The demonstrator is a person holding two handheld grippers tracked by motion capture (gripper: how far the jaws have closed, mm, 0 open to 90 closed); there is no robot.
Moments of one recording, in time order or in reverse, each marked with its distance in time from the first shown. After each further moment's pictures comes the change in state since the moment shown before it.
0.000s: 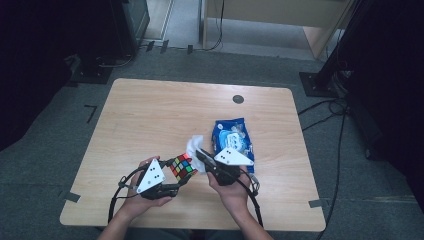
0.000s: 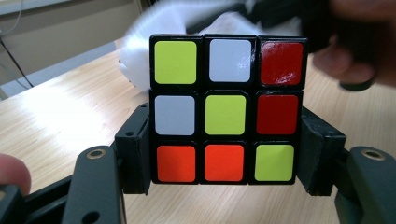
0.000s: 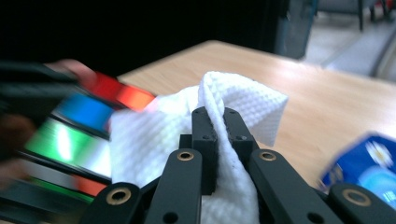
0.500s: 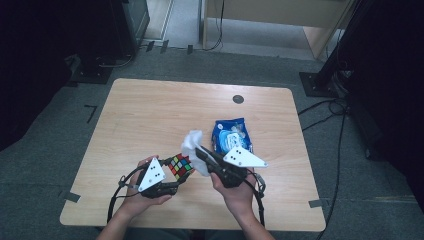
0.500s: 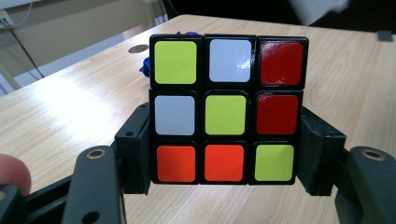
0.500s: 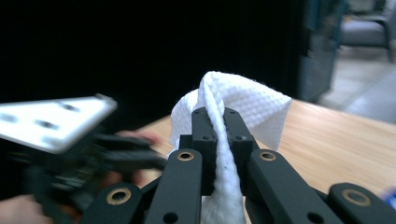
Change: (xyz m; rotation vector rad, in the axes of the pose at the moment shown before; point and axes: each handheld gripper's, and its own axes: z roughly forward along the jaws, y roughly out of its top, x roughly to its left) left arm 0.000 -0.004 0.006 0.053 0.045 0.016; right arm 0.020 0.037 -0.035 -0.160 0.128 0.025
